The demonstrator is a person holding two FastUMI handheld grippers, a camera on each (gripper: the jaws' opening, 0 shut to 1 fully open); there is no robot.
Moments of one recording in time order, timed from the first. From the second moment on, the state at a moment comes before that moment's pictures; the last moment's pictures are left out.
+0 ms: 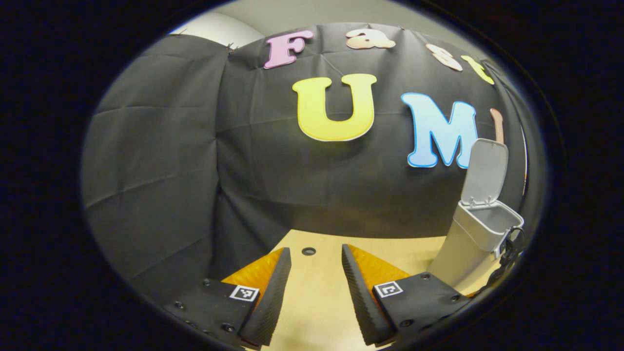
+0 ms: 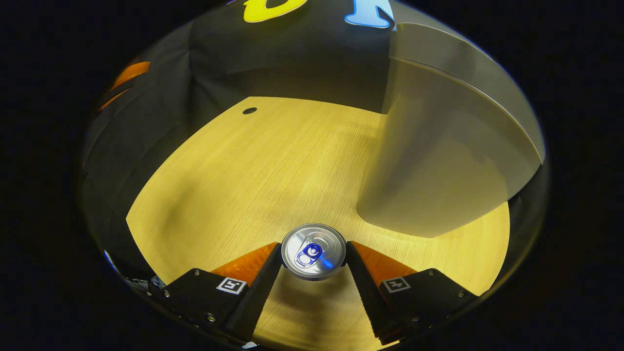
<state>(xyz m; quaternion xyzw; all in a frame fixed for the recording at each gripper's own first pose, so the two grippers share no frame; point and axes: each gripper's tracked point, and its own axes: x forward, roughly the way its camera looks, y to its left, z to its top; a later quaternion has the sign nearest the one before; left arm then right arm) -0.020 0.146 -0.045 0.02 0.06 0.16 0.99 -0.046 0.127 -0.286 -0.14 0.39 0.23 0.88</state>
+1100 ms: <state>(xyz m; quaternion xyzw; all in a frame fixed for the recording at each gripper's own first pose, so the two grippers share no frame) -0.009 0.123 -0.049 0.02 0.07 0.13 0.99 -0.036 0.160 -0.181 -0.16 0.22 0.27 0.92</state>
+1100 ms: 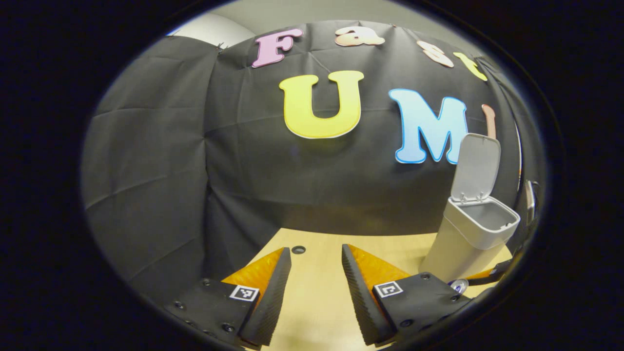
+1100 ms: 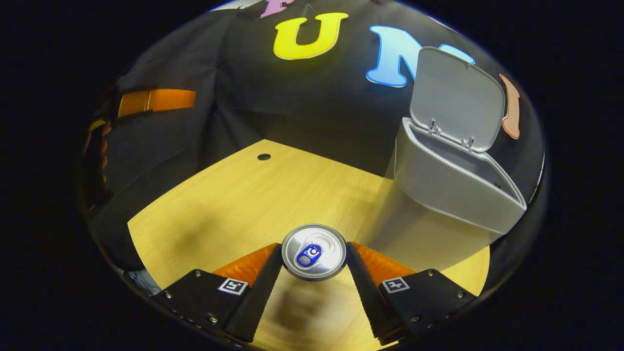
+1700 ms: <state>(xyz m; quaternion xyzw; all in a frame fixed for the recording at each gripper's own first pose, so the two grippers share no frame) -0.010 0.121 -0.051 0.02 0.07 0.13 0.99 -0.020 0.164 -0.053 -0.15 0.05 0.25 0.96</state>
